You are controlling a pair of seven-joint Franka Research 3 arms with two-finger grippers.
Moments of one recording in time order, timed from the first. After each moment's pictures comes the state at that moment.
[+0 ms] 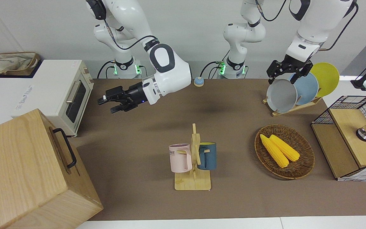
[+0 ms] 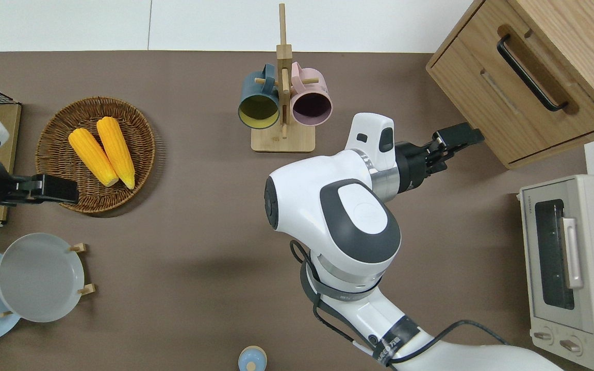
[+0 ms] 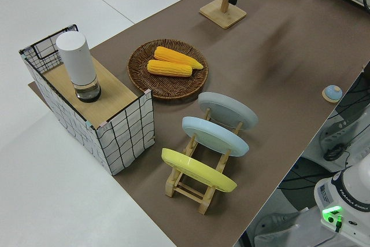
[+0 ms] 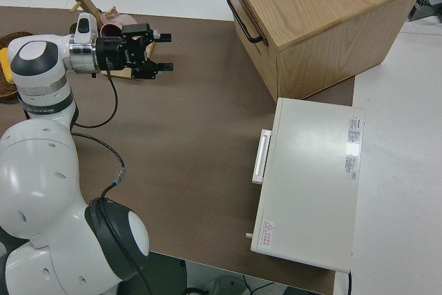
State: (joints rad) left arm -0.12 -0.03 0.08 -1.60 -0.02 1.57 -0.04; right arm 0.20 0.39 0.40 -1.60 -1.34 1.31 0.27
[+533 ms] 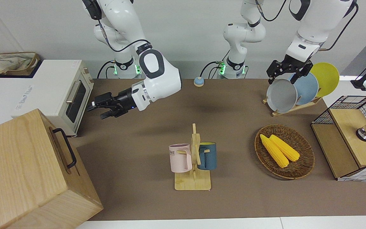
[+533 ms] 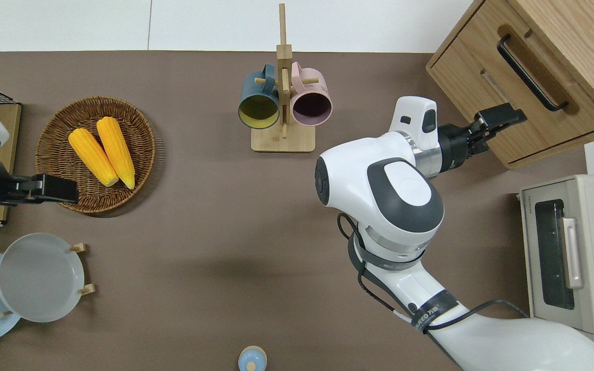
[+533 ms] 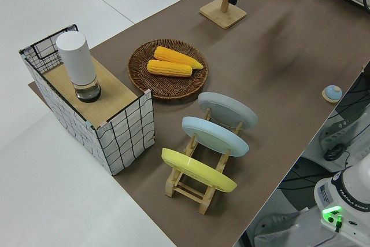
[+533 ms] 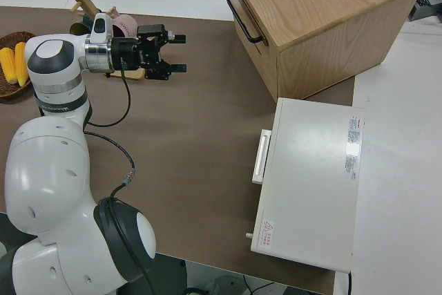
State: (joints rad) left arm -0.12 -0.03 0.08 -1.60 -0.02 1.57 -0.04; right arm 0.12 0.39 0.40 -1.64 -1.40 1.42 0.28
